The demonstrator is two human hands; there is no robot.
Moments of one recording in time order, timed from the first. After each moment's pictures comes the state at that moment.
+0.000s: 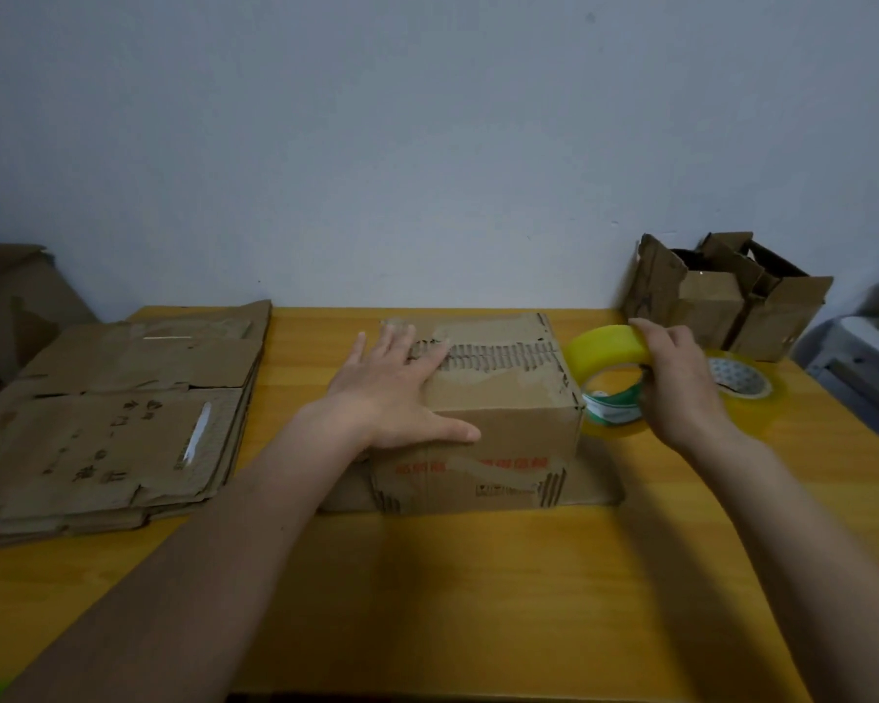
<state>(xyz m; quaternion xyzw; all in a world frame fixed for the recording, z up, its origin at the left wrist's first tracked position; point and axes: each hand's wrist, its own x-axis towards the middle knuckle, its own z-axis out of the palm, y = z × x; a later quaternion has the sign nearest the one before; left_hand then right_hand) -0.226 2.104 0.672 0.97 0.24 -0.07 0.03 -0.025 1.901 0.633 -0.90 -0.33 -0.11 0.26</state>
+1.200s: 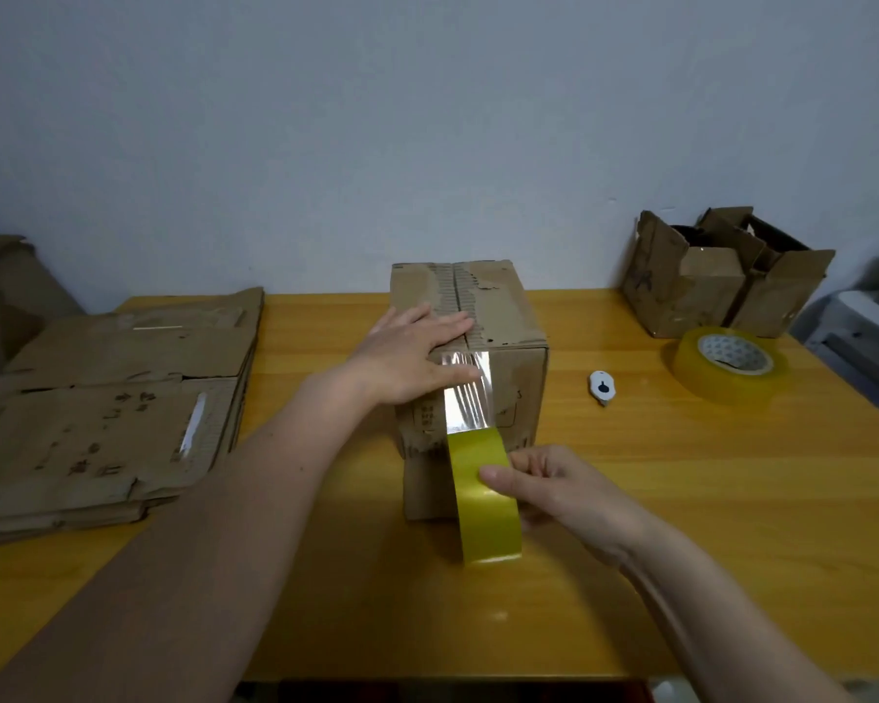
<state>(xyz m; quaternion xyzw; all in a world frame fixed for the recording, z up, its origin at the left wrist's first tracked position) -0.201 2.127 0.661 0.98 0.16 0.01 0.13 -0.144 1.918 0.599 -0.65 -0.41 0.41 0.49</state>
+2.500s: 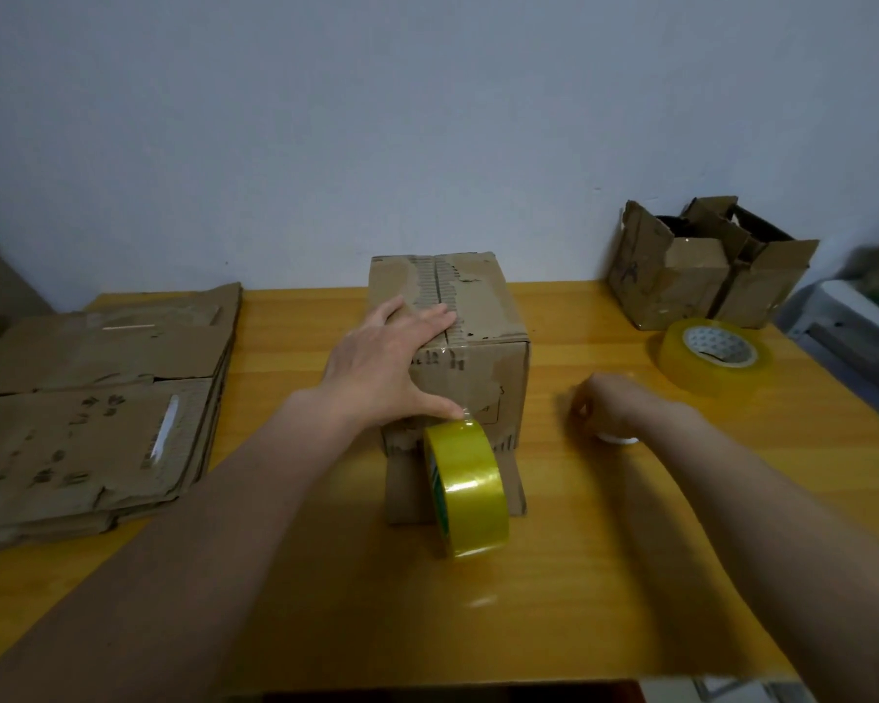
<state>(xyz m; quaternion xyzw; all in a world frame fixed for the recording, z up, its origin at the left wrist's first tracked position) -0.206 2.116 0.654 0.98 0.18 0.07 0.09 0.012 1.935 0.577 -0.93 -0.33 0.15 -0.04</state>
